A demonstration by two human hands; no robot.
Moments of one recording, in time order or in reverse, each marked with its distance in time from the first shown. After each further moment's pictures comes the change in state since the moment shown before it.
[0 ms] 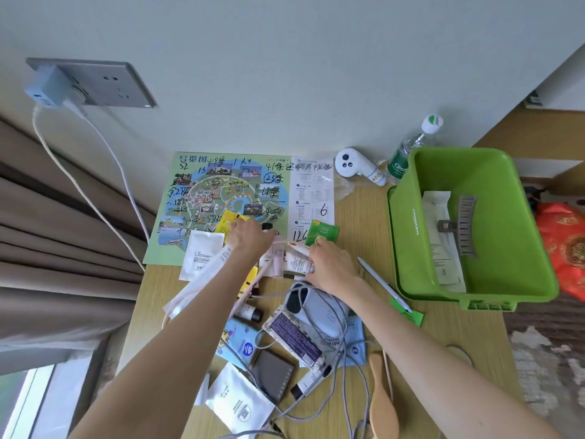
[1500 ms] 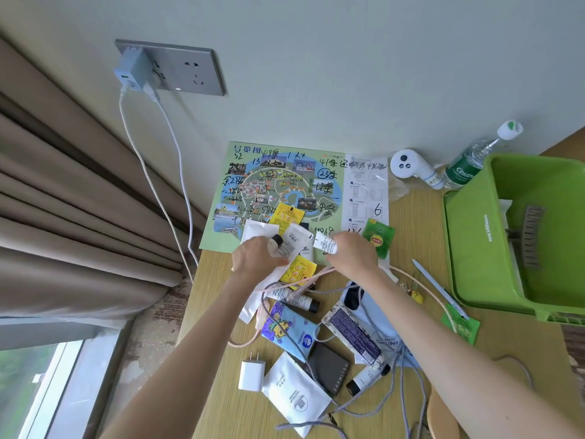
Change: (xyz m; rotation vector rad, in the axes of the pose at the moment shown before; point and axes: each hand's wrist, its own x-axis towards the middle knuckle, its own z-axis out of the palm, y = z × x) left_hand -0.018 -0.127 -0.008 -0.027 0.002 0.107; right_hand 0.039 -0.076 0.006 0.078 0.018 0.165
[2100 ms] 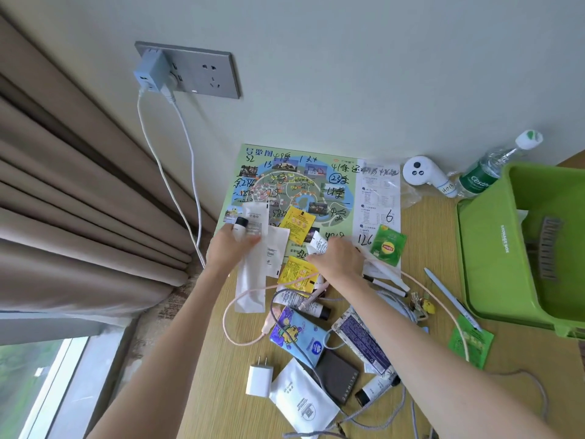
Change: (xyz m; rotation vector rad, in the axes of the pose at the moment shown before) left_hand 0.014 -0.056 -0.038 -0.525 0.092 -0.230; right_hand 0.011 -0.043 0.027 0.078 0.080 0.209
